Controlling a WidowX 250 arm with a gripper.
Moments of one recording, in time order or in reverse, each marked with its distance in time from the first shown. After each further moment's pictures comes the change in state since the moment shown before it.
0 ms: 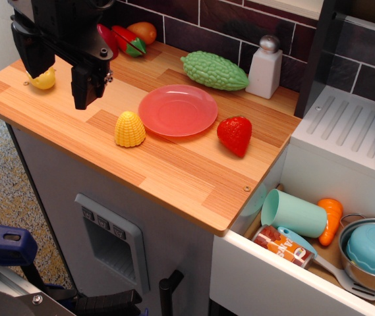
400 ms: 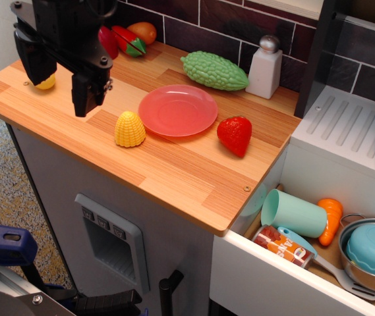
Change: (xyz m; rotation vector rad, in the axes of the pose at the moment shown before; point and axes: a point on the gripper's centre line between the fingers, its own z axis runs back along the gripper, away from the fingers) arm -0.002 0.008 -0.013 -0.003 0.025 -0.019
